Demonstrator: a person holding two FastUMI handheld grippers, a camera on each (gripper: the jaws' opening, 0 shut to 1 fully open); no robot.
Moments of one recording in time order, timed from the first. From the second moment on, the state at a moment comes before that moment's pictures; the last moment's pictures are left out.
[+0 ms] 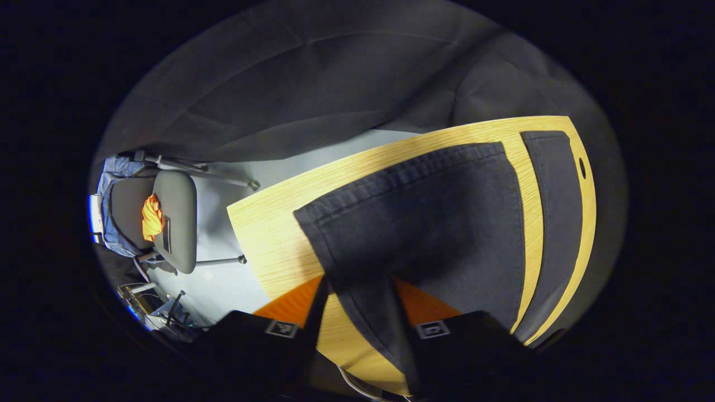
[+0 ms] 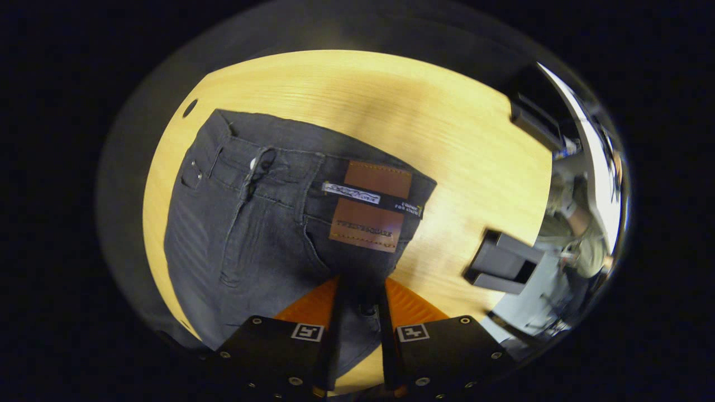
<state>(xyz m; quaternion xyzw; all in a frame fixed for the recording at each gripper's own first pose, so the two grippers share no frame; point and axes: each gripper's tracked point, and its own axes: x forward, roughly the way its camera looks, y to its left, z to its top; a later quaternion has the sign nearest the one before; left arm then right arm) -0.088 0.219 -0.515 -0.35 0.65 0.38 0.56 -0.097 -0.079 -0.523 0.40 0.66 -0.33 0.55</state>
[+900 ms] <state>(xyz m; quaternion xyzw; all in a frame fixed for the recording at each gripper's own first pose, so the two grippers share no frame) 0.016 0.212 -0.453 -0.43 0.46 0.20 0.75 -0.076 -0.104 -0.468 0.62 0.40 -0.23 0.63</state>
